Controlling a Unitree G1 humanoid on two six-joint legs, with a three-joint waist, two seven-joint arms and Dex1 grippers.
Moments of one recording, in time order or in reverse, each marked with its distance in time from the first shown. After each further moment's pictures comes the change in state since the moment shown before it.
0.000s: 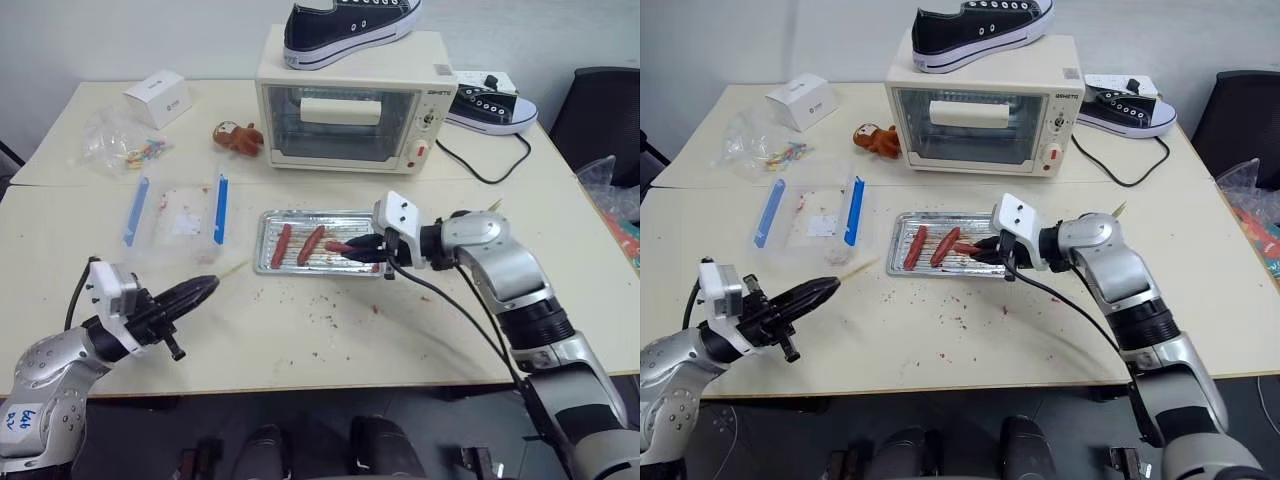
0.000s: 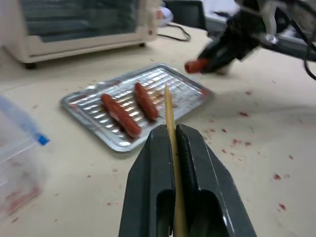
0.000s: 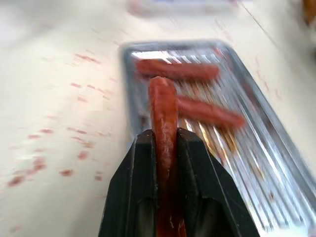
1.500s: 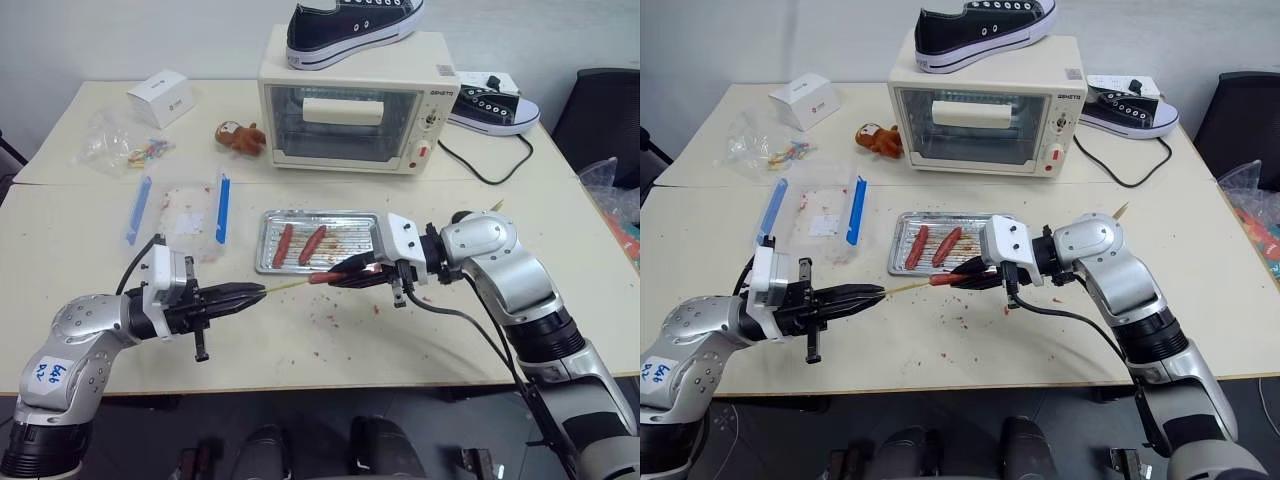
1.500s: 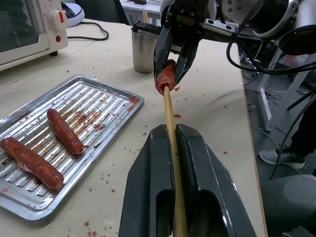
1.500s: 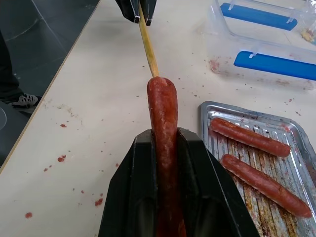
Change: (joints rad) left arm -0.192 0.039 -0.154 0.001 0.010 0.057 -0.112; right arm 0.039 0.008 0.021 -0.117 0.055 -0.044 0.096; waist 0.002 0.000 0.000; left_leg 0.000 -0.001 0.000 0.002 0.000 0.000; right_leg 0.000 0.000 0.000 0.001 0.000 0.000
